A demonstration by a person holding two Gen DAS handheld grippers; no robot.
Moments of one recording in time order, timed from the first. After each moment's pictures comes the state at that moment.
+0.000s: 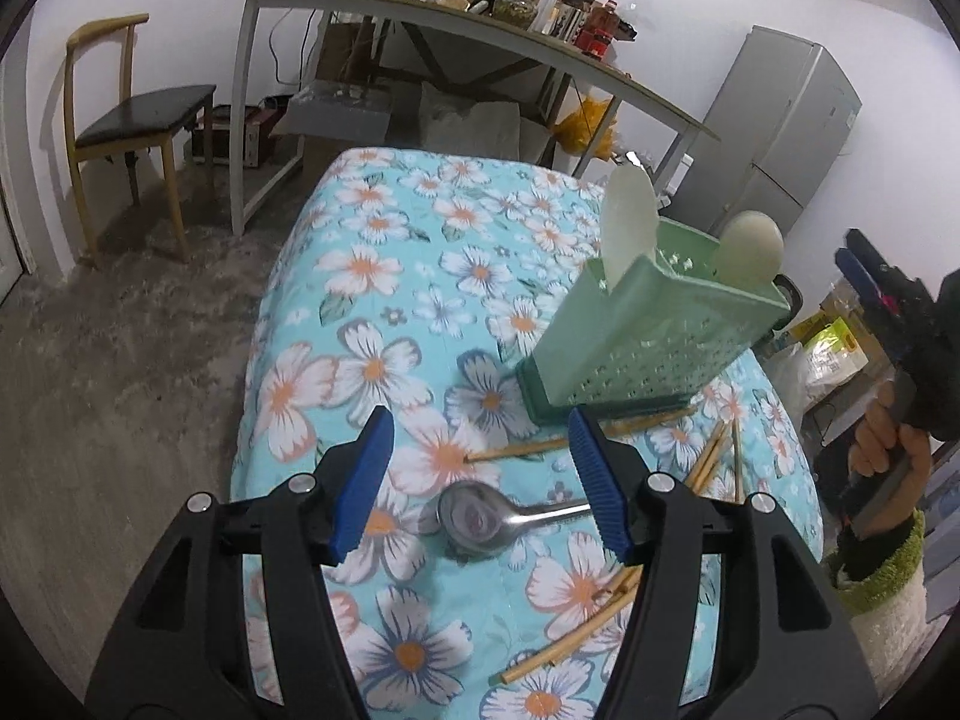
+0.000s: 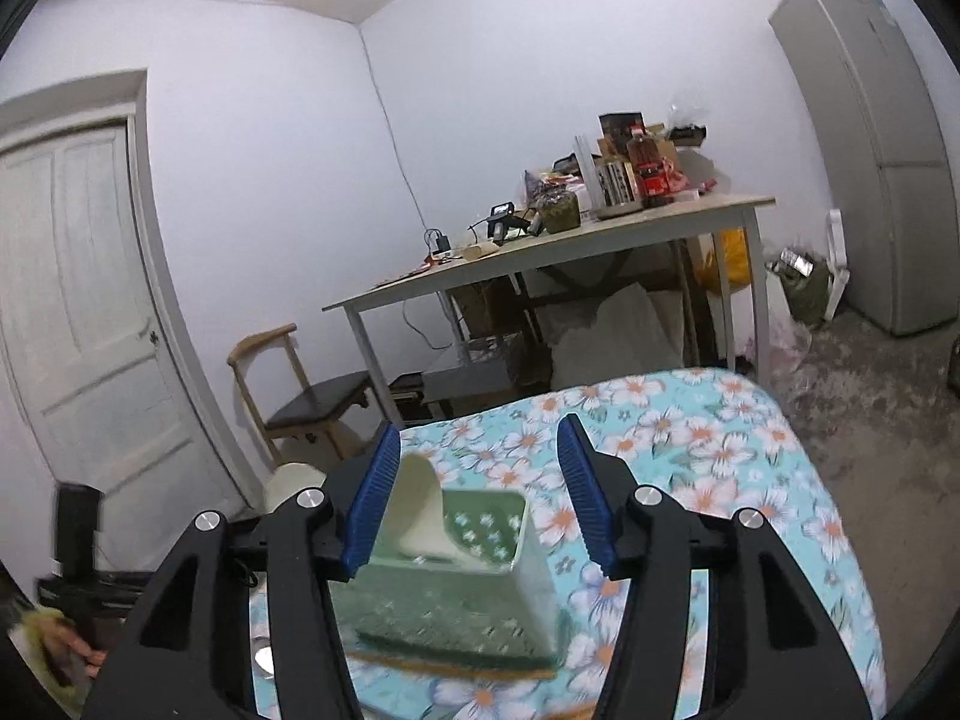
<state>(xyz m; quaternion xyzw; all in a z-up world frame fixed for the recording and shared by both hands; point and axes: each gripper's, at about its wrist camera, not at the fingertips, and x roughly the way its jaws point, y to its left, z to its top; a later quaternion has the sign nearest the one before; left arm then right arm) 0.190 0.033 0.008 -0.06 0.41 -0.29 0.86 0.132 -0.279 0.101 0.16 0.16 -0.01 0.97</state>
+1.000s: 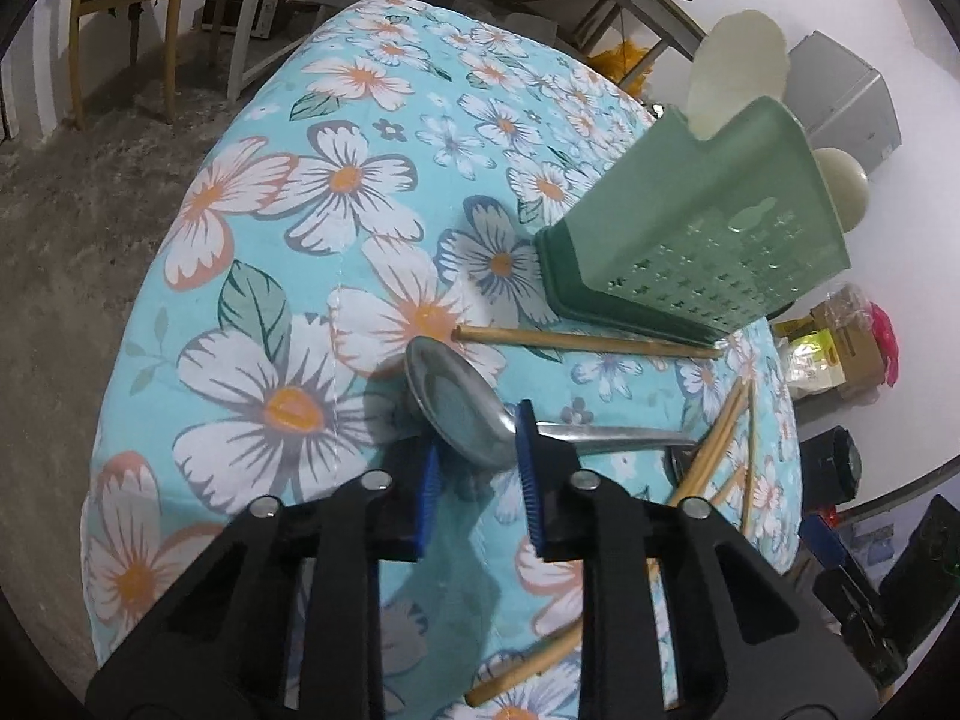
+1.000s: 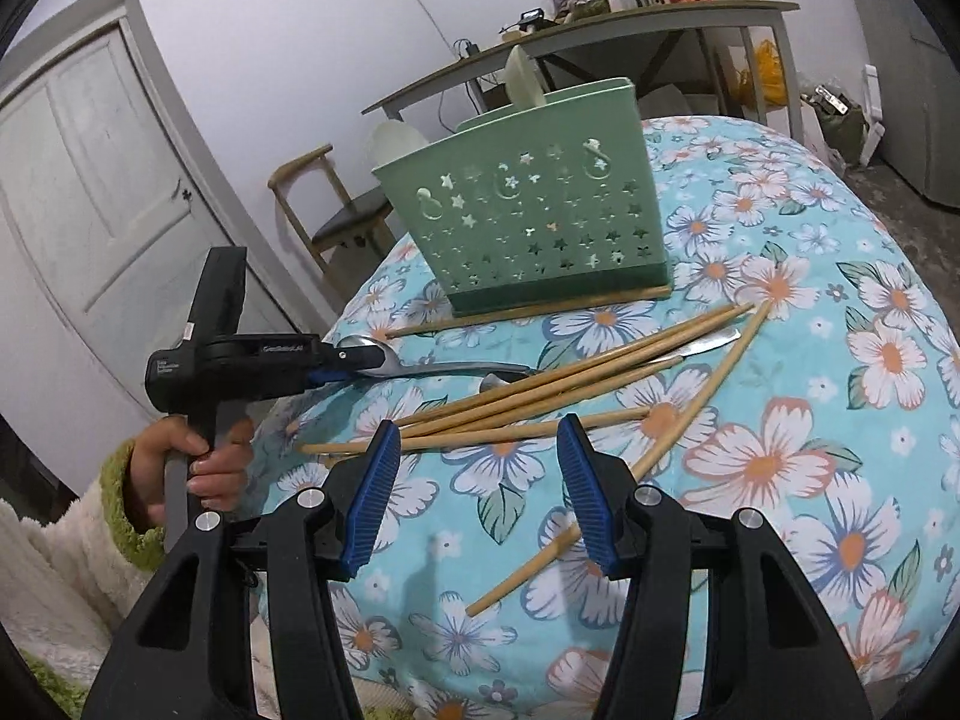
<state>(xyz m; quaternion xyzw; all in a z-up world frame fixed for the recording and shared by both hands) 0.199 0.009 -0.072 -0.13 0.52 -0.28 0.80 0.044 -0.182 -0.002 0.18 0.37 0.06 0.91</state>
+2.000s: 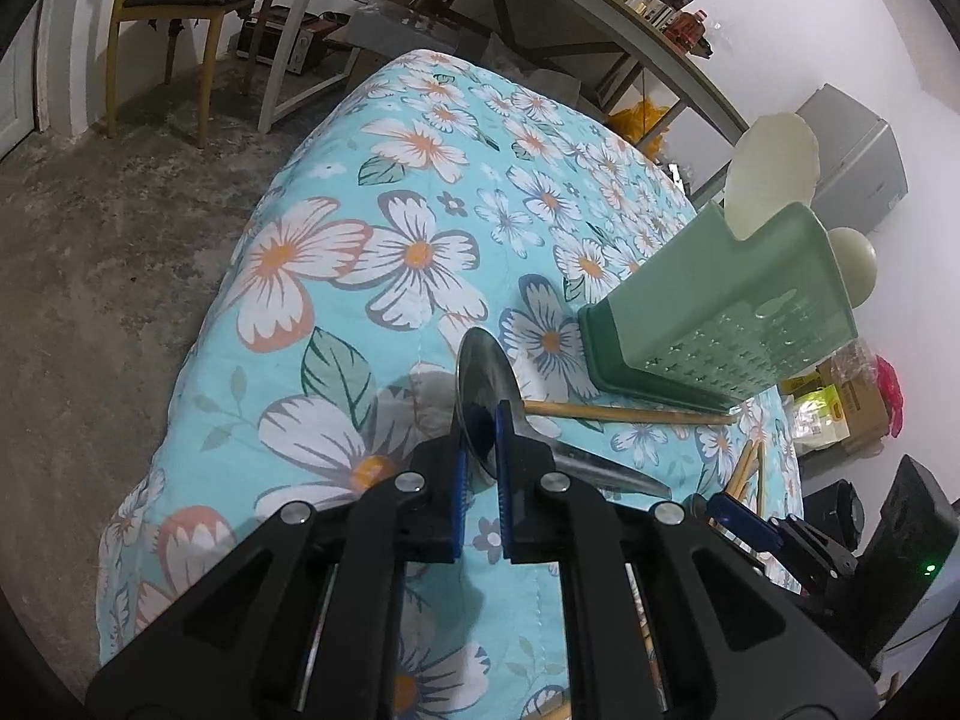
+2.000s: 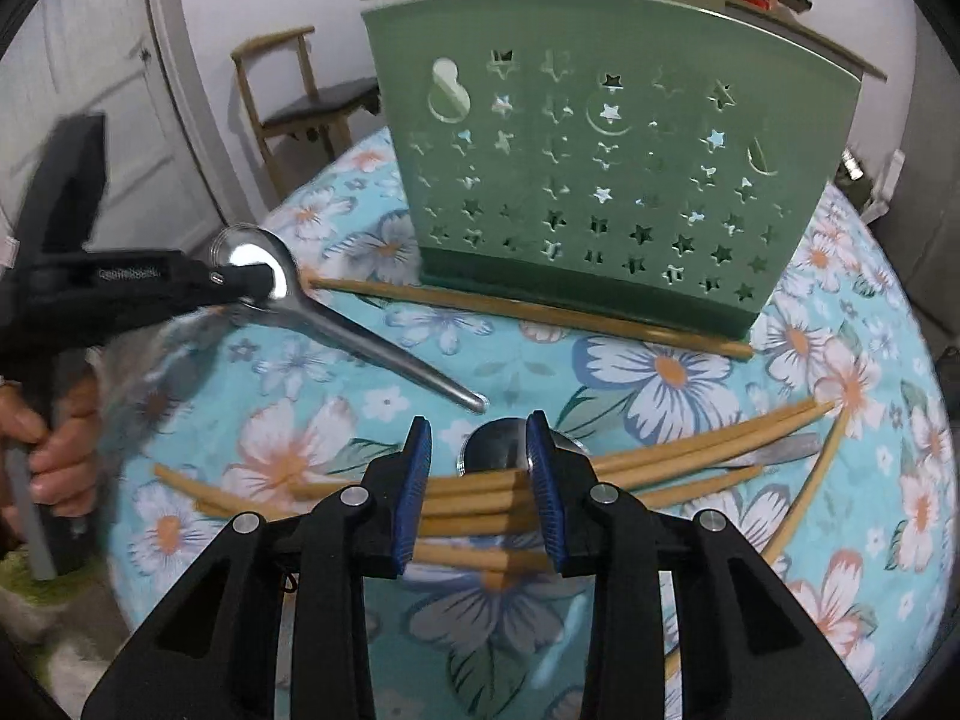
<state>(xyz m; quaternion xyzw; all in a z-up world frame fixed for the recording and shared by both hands) 0.213 0.038 -0.069 -0.17 0.47 -0.25 0.83 0.145 -0.129 -0.047 0.02 0.47 0.01 0.88</state>
